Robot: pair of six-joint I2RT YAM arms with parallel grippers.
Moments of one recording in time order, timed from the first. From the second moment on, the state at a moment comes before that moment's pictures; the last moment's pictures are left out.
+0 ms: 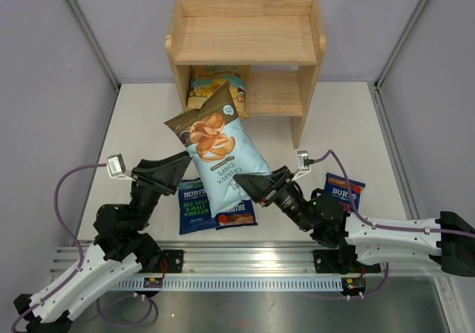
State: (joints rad) left arm -0.80 0.28 0.37 0.43 -0.21 -0.94; right arm 1.30 0.97 0.51 0.87 0.41 0.83
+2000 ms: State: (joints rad) left arm -0.80 0.16 0.83 -0.72 -0.14 -0.38; right arm 0.47 1.24 0.67 0.68 0.16 1.44
